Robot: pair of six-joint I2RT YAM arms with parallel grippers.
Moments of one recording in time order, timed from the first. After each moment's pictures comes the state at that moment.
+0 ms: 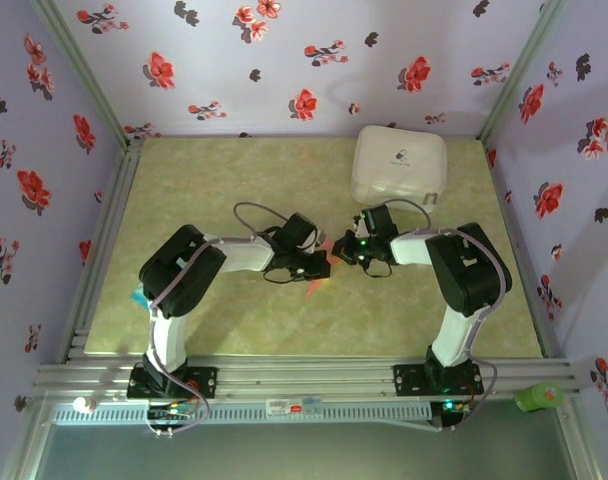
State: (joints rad) left arm -0.81 1.95 1.07 -0.11 0.45 -0.77; right arm 0.40 1.81 0.80 0.07 -0.54 0.82
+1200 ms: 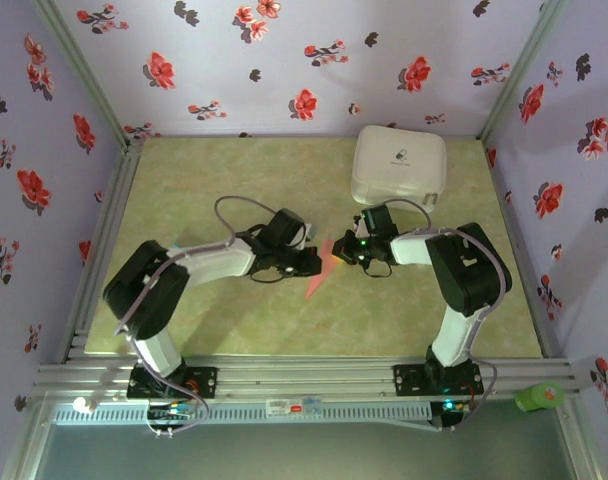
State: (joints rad) left arm -0.80 1.76 1.04 -0.19 0.40 -0.71; right arm 0.40 1.81 0.80 0.08 -0.54 0.82
